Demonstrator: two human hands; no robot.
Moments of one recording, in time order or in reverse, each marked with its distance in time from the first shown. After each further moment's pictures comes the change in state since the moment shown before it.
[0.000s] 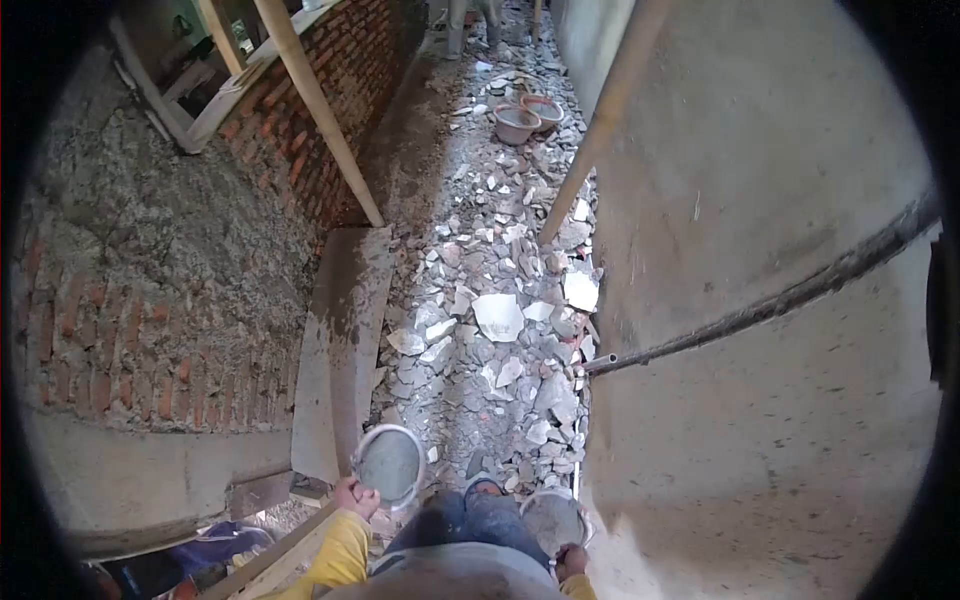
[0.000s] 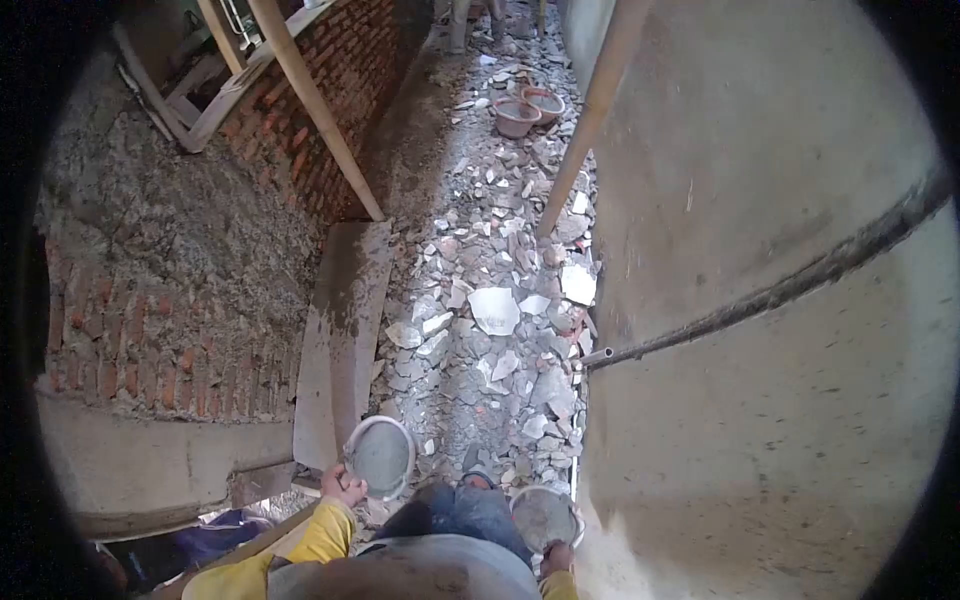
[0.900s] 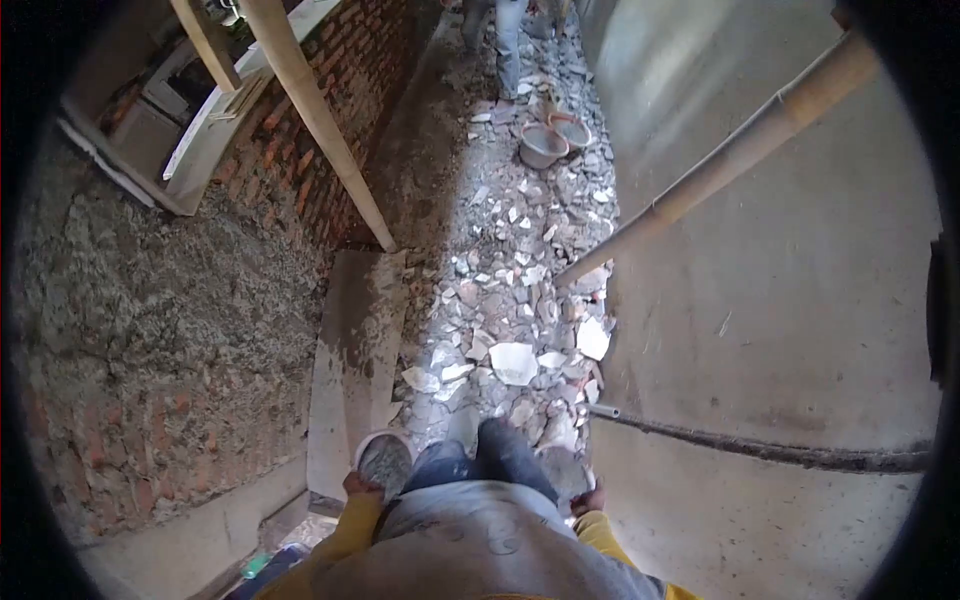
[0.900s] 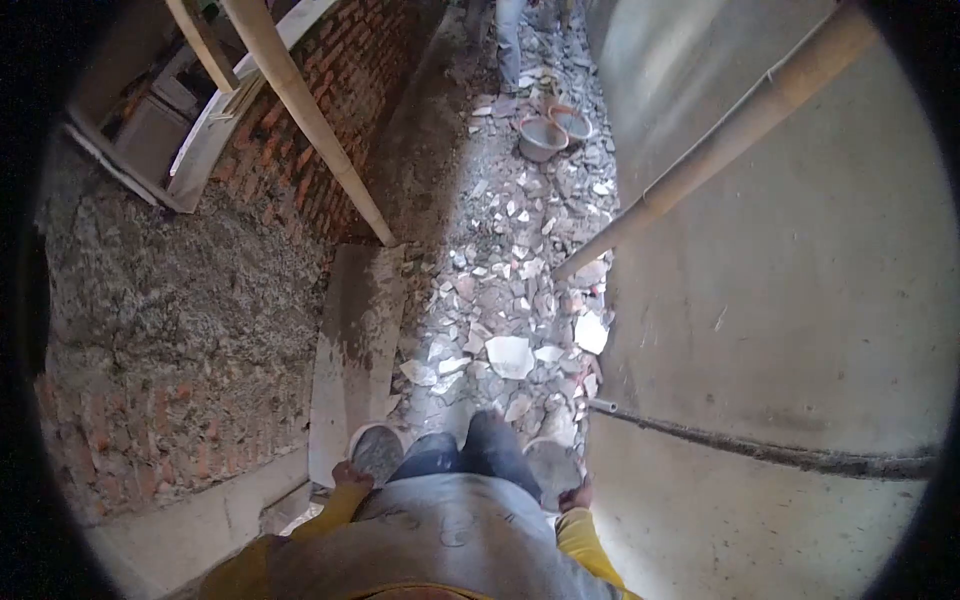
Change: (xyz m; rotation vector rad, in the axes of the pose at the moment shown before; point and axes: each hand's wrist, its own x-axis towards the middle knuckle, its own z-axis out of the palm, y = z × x) left_hand 0.120 0.156 0.094 -0.220 0.260 -0.307; right_hand 0.001 -0.208 0.264 0.137 -0.073 0.084
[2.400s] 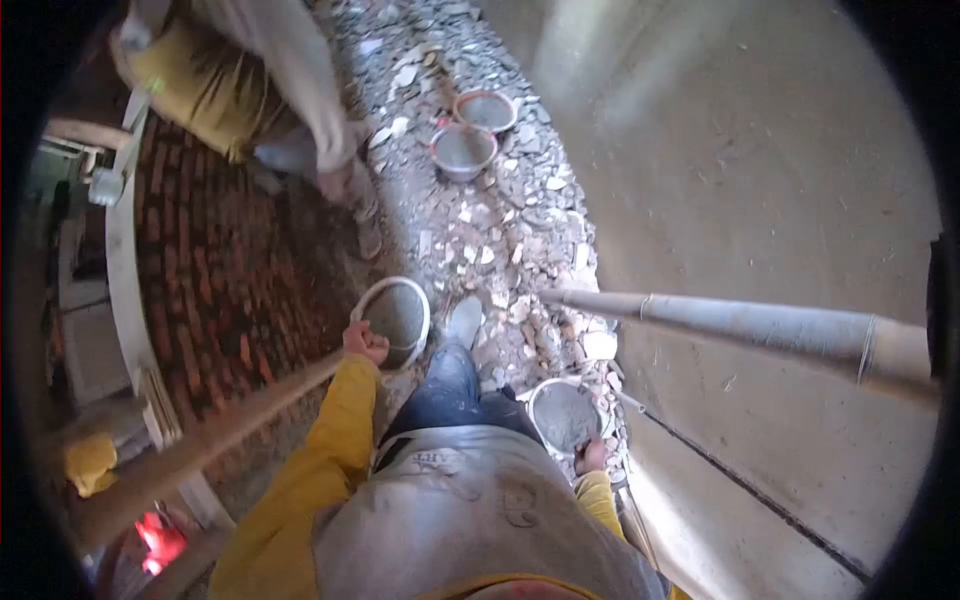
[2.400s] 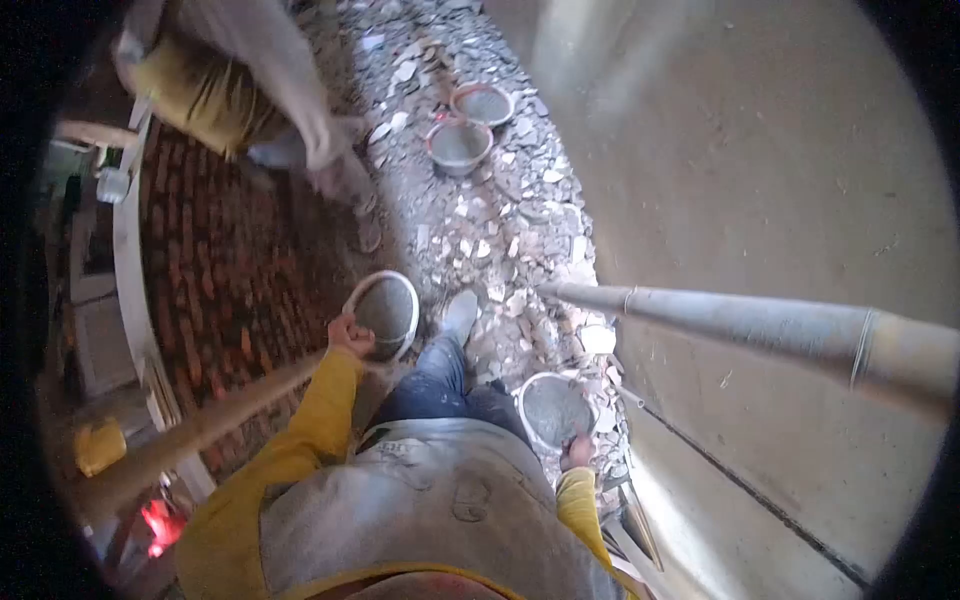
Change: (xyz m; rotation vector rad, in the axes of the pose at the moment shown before) left_hand -0.117 0.182 0.804 0.444 -0.454 0.044; right_hand -0.083 -0.154 0.402 0.338 0.267 -0.111
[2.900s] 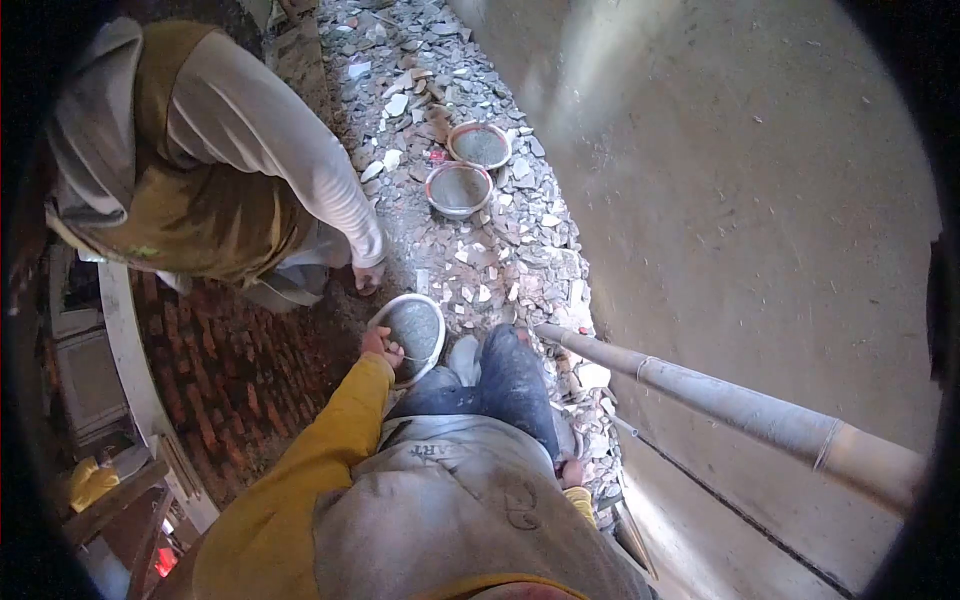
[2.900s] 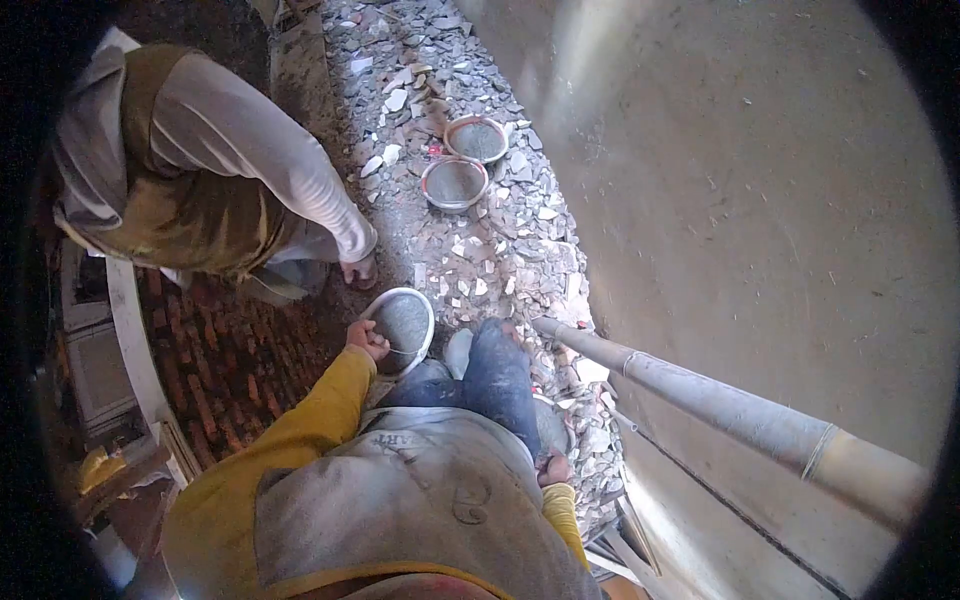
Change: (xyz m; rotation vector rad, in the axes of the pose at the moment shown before) left_hand 0.067 0.036 0.112 0.104 0.163 -0.202; right_hand -0.058 -0.008 0.103 -0.106 0.066 0.178
